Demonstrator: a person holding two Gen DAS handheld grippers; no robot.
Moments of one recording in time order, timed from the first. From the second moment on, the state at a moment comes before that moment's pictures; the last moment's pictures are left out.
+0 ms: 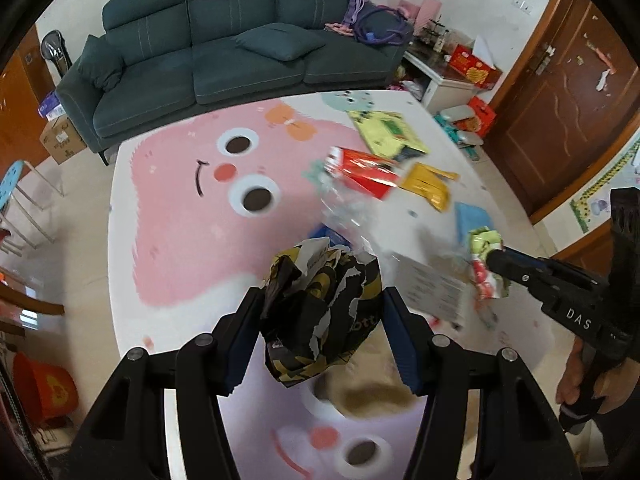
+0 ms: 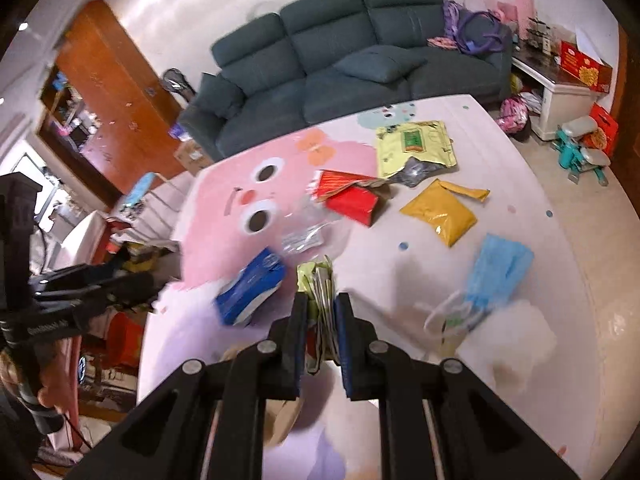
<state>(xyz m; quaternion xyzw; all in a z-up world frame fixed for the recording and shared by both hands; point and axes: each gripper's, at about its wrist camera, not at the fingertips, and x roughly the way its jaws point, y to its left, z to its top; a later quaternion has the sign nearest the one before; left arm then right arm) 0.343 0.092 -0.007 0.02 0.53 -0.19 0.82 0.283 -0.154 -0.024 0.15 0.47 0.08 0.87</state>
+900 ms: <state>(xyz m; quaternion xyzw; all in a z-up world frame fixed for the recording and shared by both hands) 0.003 -0.021 -0.010 -0.03 0.54 -0.14 0.83 0.009 -0.218 -0.031 0.19 0.49 0.17 0.83</state>
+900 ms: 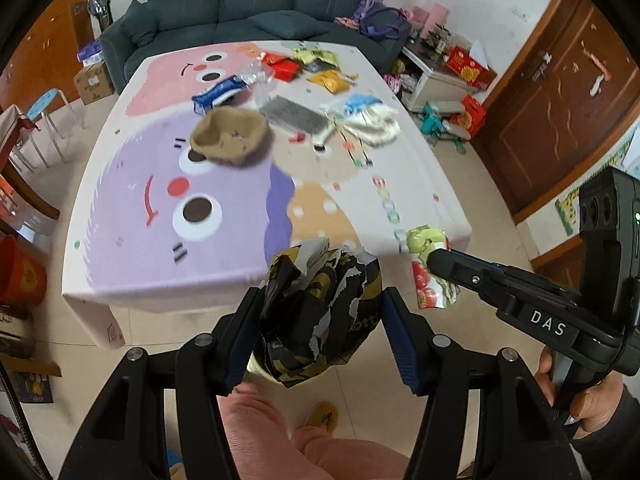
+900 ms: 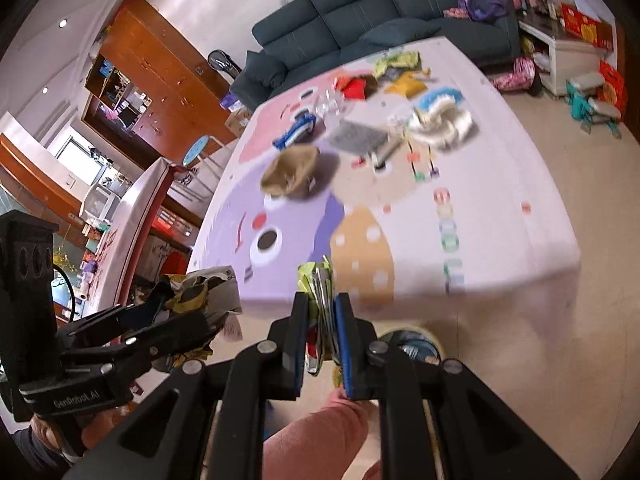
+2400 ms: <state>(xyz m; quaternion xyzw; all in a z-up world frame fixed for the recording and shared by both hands) 0.019 -0.011 -0.385 -0.05 0.61 -0.09 0.79 -0.003 -0.204 -0.417 0.26 0.60 0.05 0.75</state>
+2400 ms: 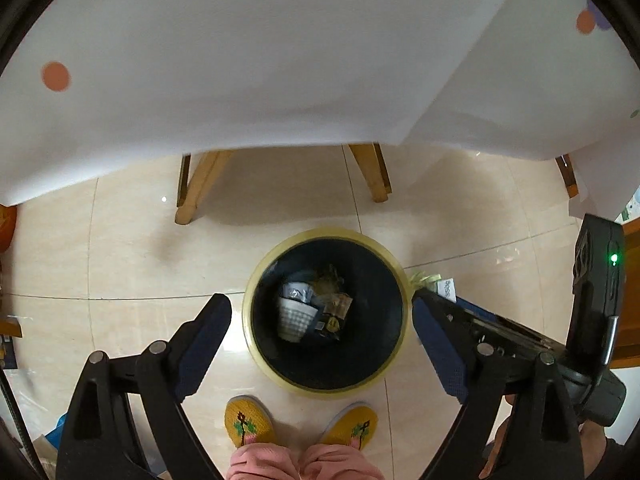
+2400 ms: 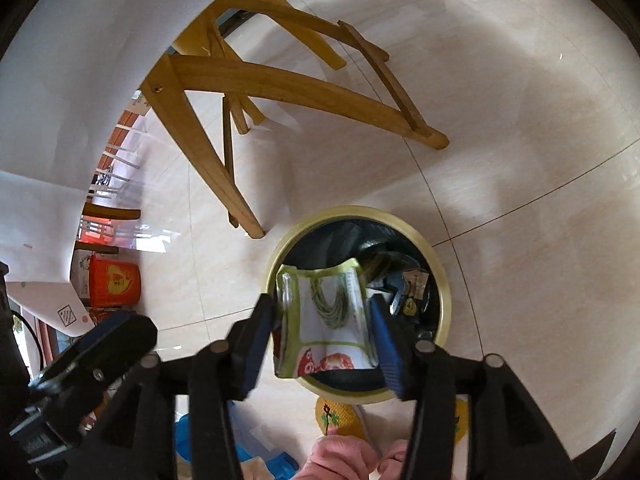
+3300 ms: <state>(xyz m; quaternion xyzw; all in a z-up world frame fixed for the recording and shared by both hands) 0.003 -0.006 -0.230 -0.03 0.56 -0.09 0.82 -0.020 -0.200 -0.268 0.23 0.56 0.04 0.79</state>
